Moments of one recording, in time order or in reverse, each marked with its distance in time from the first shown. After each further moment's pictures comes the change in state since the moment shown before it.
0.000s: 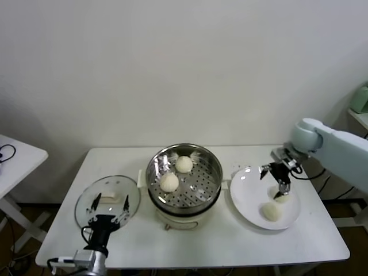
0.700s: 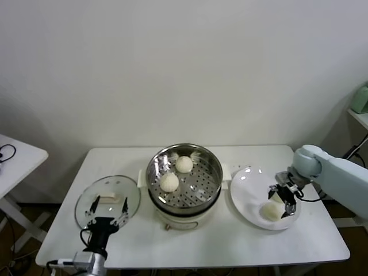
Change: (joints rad) left arm 0.009 -0.005 -0.008 0.008 0.002 -0.003 -0.002; right arm -0.191 0.024 0.113 -0.086 -0.113 0.022 0.043
